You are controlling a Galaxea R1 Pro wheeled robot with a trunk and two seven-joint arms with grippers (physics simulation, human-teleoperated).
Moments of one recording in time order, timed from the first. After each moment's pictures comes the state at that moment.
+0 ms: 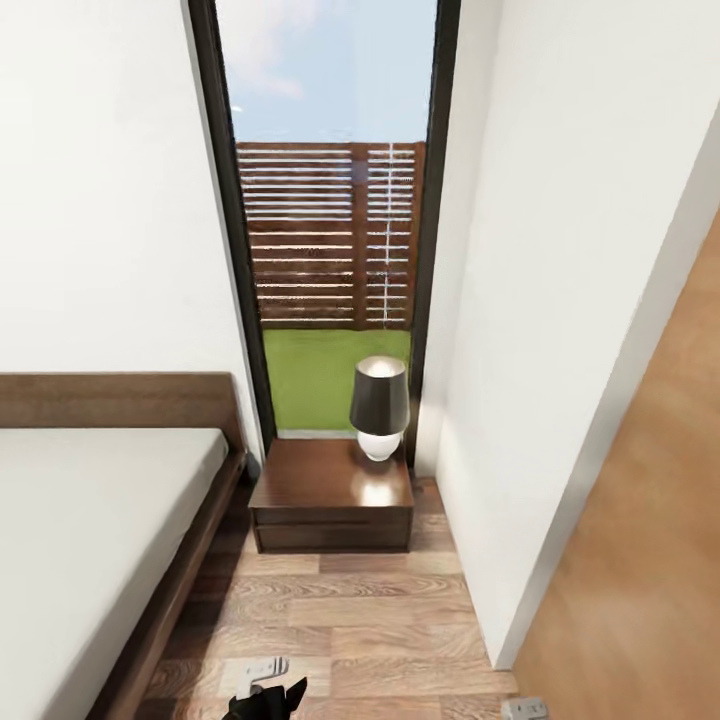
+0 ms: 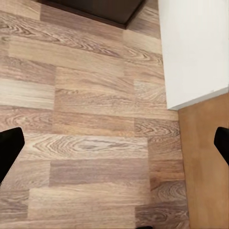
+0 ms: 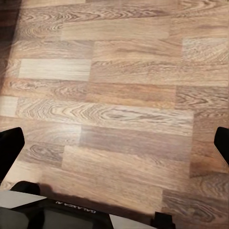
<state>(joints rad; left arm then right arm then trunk) -0.48 -0.04 0.39 -0.02 -0.13 -0.23 -0.37 -0.46 -0.09 -0.14 0.08 0.09 -0.30 0.39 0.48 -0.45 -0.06</state>
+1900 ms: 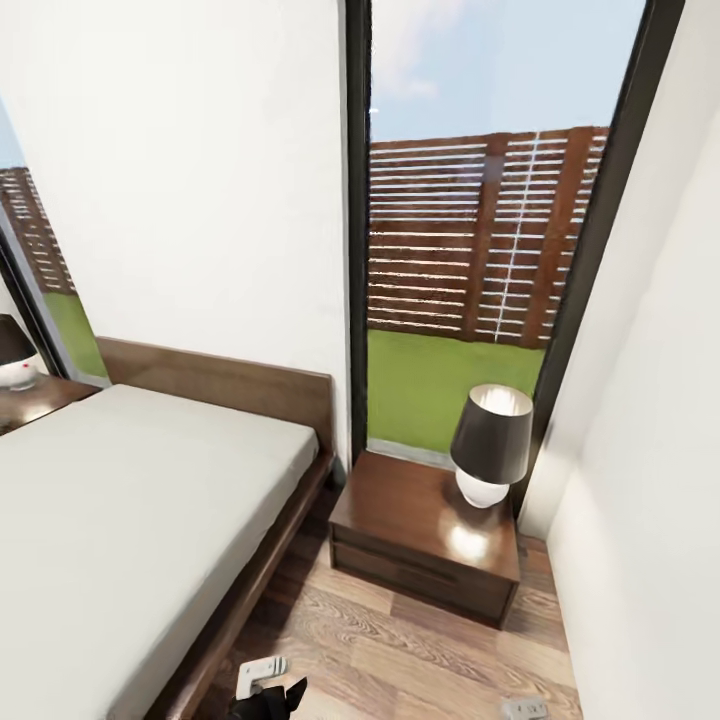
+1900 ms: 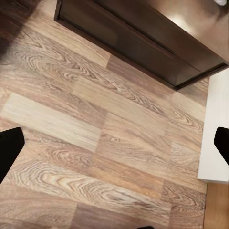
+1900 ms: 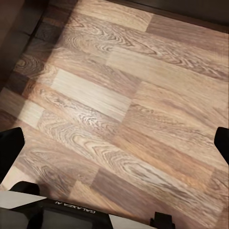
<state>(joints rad) -0.48 -0.04 0.39 -0.02 -0.13 -0.23 -0.37 -0.46 -0.09 -0.14 0.08 0.09 -0.30 0.39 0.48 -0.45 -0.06</state>
